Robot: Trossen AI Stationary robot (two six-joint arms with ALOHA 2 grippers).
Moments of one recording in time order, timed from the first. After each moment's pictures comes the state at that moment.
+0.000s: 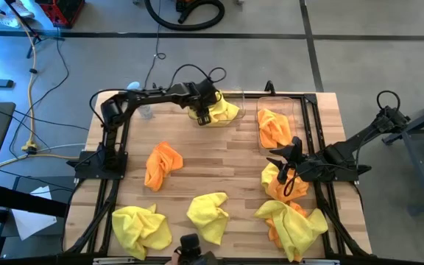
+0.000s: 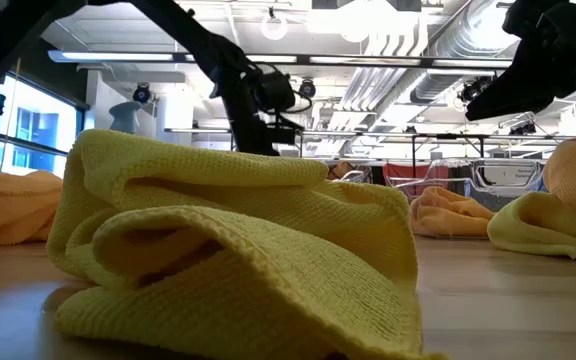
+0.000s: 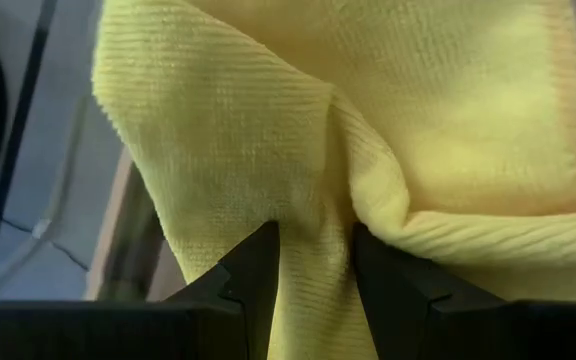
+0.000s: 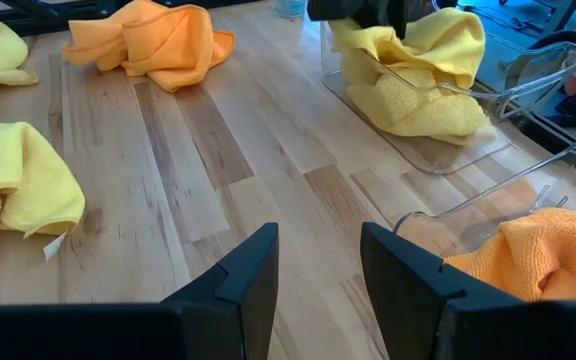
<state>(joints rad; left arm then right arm) 0.53 2.03 1.52 -0.61 -0.17 0.32 0.52 0.76 0.43 -0.39 0.82 0.57</state>
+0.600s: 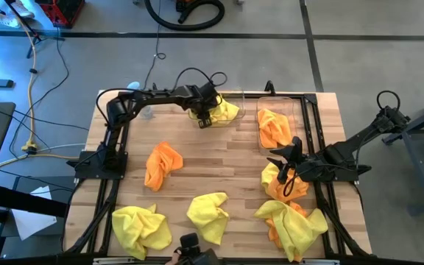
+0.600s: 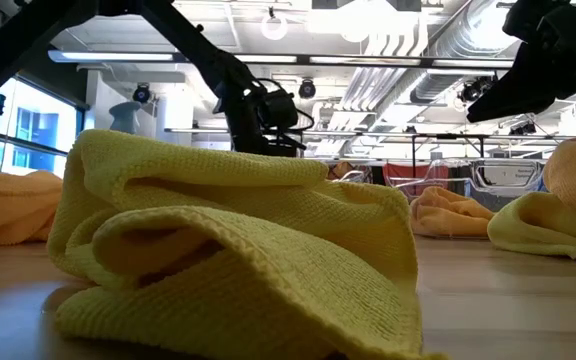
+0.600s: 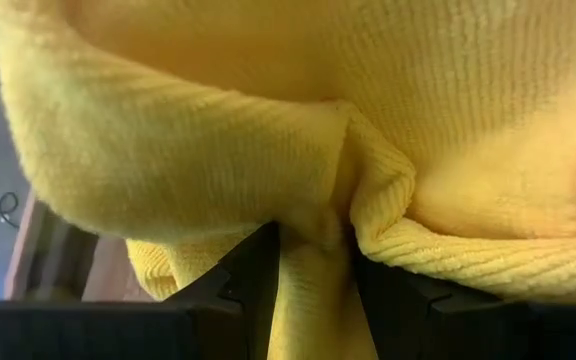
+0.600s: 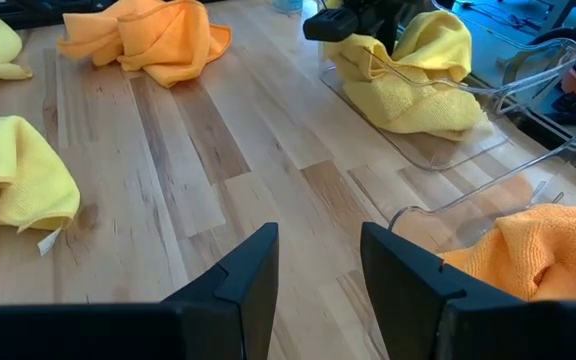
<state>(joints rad) 0.54 2.09 1.52 -0.61 -0.14 0.27 0.52 0.76 0.43 -0.40 0.82 0.58</state>
